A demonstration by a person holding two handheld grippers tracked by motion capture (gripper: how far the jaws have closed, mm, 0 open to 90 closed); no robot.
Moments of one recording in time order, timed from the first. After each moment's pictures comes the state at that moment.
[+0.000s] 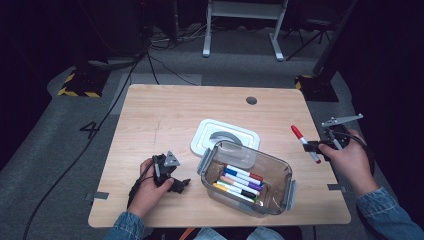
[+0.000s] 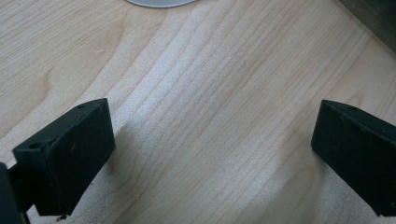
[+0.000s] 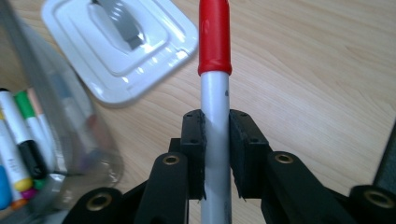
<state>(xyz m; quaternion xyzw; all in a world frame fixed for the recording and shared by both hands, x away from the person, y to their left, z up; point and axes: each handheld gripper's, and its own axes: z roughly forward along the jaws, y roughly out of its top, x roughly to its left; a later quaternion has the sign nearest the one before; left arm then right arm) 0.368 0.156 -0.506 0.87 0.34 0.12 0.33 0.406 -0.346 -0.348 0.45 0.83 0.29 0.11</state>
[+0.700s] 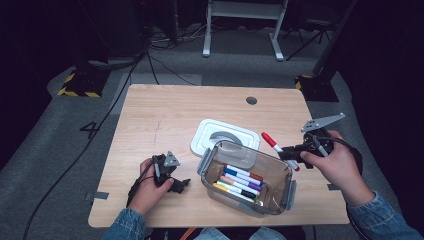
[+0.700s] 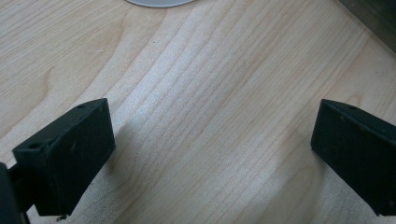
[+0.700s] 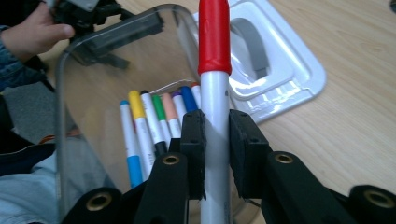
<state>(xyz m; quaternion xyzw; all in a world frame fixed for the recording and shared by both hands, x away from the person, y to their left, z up) 0.368 0.157 -0.506 0.87 0.34 0.12 0.33 0.368 -0.270 -0.312 0.34 0.87 0.35 0.03</state>
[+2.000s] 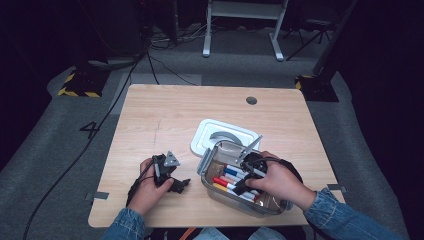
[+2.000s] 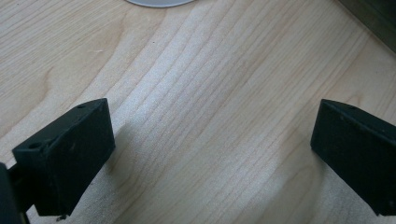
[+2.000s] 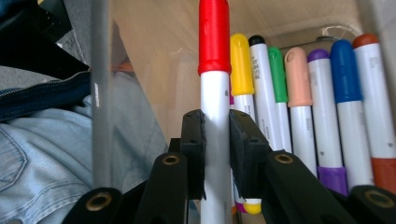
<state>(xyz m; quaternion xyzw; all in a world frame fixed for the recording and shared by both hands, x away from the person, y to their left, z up) 0.369 0.157 -0.505 0.87 0.34 0.12 0.33 0.359 -0.145 -0.393 0.24 0.94 0.21 -0.12</state>
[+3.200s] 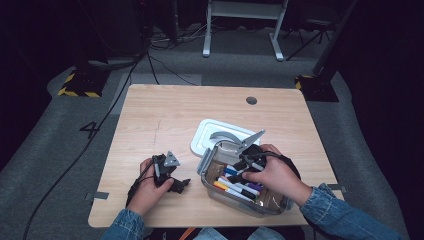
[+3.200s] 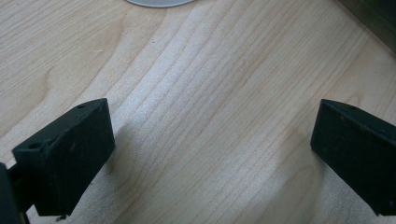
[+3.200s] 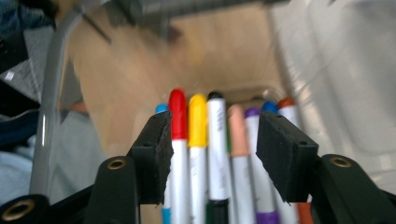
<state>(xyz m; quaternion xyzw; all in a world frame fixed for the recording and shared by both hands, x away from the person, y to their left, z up) 0.368 0.157 -0.506 0.87 0.34 0.12 0.33 0.374 -0.144 -0.382 0.23 0.93 0.28 -0.02</state>
